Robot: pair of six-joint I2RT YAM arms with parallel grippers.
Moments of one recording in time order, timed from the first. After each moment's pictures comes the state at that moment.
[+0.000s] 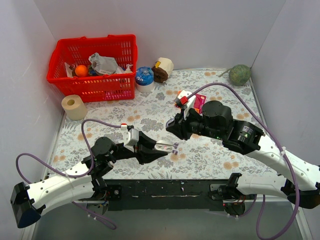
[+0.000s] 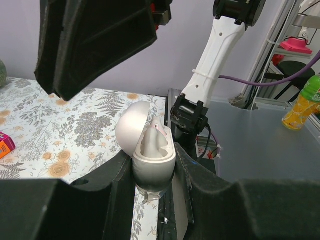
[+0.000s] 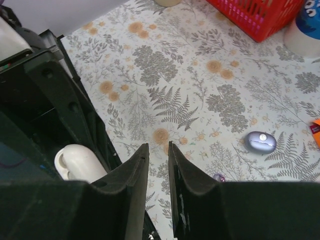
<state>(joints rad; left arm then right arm) -0.98 0.71 0.47 0.49 0.50 -0.24 1.08 1.05 1.30 -0.58 -0.03 0.14</state>
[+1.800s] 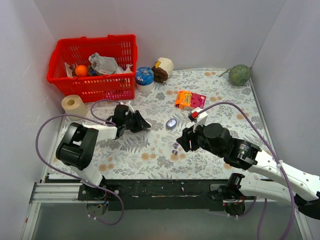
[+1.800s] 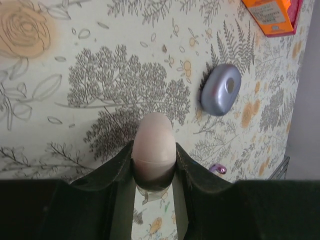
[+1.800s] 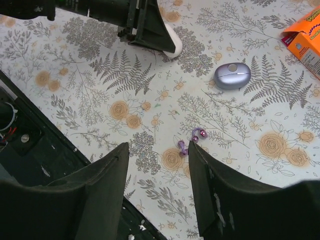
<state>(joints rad) -0.36 1.62 0.66 0.30 0.39 -0.75 1.08 0.82 0.84 -0.45 0.22 0.32</state>
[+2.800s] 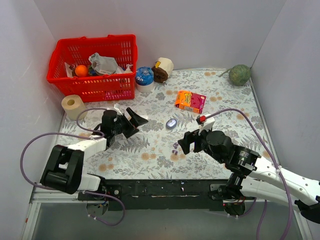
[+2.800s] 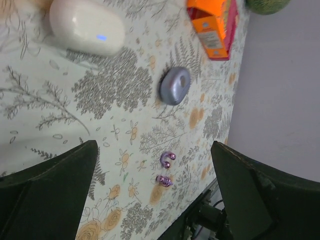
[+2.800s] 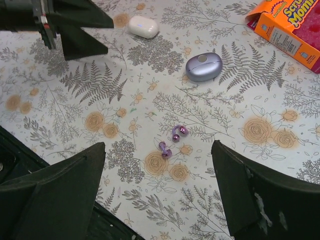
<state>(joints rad) -0.27 1.30 0.52 0.32 0.41 -0.97 1.08 0.71 0.66 -0.34 0.35 0.38</state>
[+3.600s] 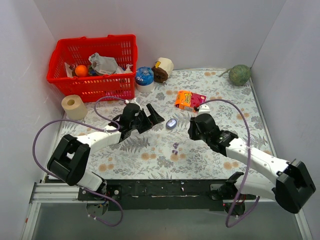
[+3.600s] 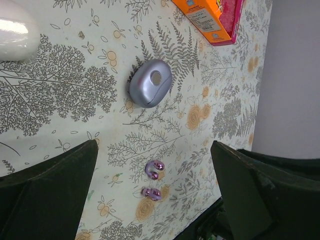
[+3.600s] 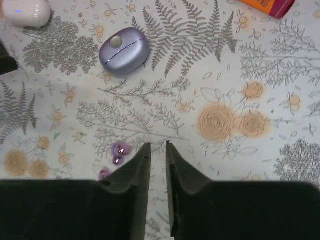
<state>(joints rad) -0.56 1.48 0.75 0.16 0.16 -0.98 0.78 1.06 0.67 -0.27 0.28 0.45</state>
